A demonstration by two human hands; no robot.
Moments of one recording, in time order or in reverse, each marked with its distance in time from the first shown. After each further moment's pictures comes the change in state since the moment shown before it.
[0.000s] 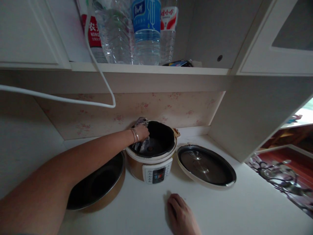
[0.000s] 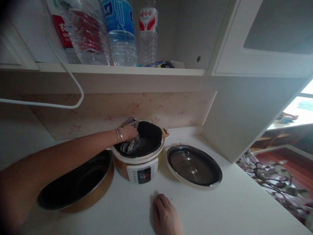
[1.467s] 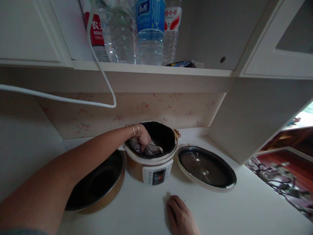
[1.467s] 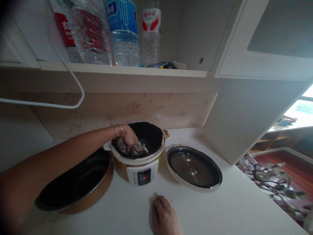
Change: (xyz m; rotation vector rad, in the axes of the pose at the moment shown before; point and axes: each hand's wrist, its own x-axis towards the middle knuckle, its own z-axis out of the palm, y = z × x) left_hand 0.000 0.009 -0.001 -0.358 -0.628 -0.152; right_hand 0.000 0.002 0.000 -0.009 0.036 -0.043
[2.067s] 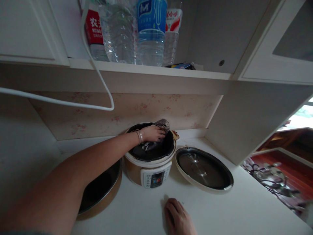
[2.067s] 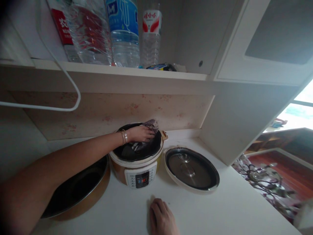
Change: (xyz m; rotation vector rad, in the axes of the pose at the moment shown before) left_hand 0.026 0.020 -0.007 0.699 0.597 0.495; right_hand 0.001 0.001 0.001 -0.058 -0.029 -0.046
